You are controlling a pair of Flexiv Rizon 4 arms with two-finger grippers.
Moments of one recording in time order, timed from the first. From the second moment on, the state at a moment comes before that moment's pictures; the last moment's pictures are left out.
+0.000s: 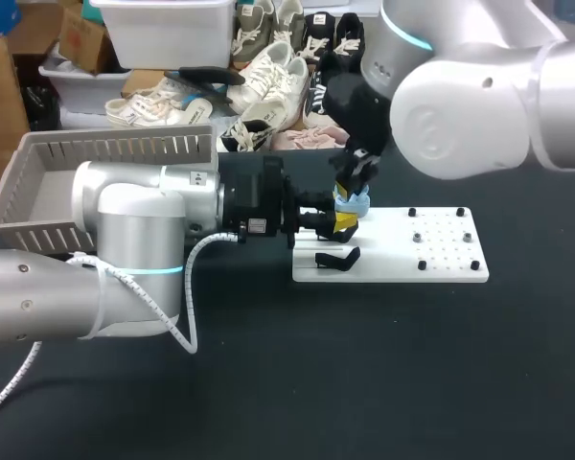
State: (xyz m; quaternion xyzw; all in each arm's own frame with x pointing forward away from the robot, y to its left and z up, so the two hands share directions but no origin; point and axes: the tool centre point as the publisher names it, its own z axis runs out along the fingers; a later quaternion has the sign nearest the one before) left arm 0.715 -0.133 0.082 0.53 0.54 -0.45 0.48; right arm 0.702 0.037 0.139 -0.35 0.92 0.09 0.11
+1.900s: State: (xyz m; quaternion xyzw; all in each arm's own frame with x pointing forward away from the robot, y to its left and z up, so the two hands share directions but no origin) left arm 0.715 -0.133 0.081 0.53 0.54 -0.45 0.48; right arm 0.703 0.043 0.138 -0.36 0.93 0.09 0.10
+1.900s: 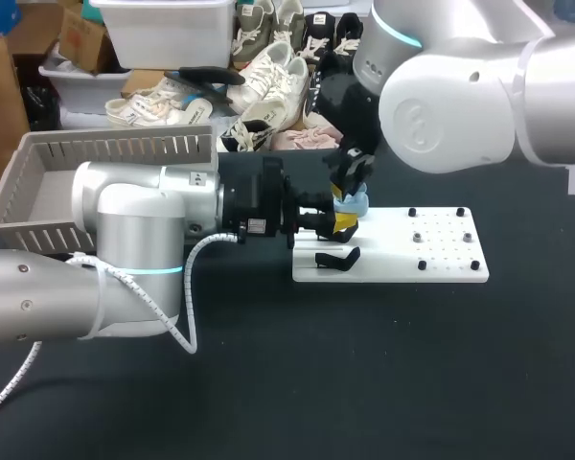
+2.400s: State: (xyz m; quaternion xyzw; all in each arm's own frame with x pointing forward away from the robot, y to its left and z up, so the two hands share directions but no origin) left arm 0.715 -0.133 0.082 0.53 0.54 -0.45 0.48; right arm 0.704 0.040 0.136 -0.35 0.93 0.09 0.10
